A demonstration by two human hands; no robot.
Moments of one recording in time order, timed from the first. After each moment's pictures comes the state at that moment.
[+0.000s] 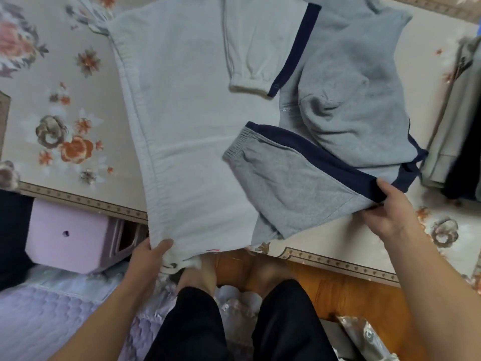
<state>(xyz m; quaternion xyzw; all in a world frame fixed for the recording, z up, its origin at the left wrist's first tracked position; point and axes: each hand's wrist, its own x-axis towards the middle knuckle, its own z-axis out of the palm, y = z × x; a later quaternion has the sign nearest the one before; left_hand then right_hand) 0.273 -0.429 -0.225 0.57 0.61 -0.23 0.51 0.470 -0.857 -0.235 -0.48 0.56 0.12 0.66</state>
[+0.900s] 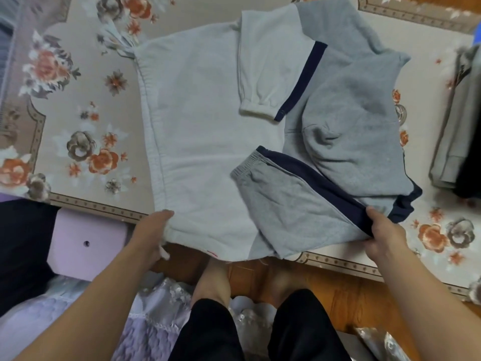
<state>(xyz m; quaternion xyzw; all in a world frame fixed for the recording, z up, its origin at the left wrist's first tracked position) 0.329 -0.374 -0.234 0.54 0.63 -0.24 0.51 0.414 -0.823 -0.236 -0.57 0.61 0.10 0.53</state>
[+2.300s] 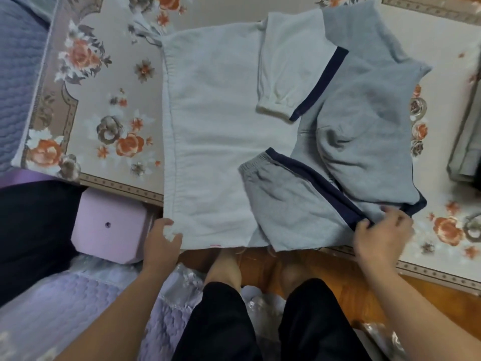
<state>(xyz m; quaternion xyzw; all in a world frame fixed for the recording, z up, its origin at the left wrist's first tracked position) 0.236 -0.367 -0.220 0.80 0.44 -0.21 0.34 0.359 -0.763 -0.196 -0.93 0.30 0.13 0.17</state>
